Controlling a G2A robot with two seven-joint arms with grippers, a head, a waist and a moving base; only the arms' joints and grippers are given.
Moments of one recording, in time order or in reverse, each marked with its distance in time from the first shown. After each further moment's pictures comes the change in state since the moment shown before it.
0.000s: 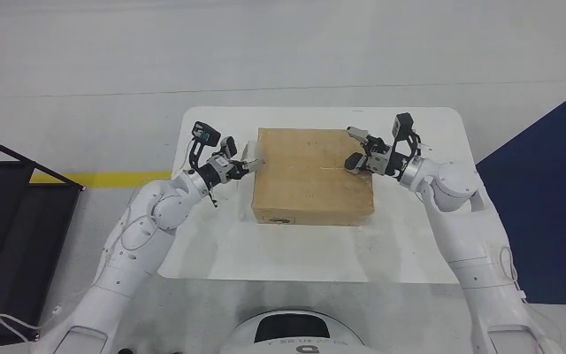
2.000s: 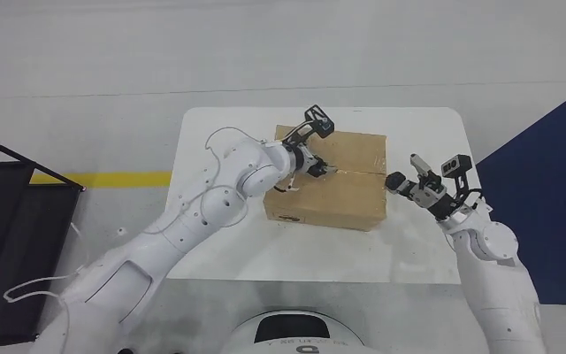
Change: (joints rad) left arm -0.467 -0.224 0.531 0.058 0.118 0.325 -0.452; right arm -0.354 0.019 0.279 0.026 0.279 -0.429 0.055
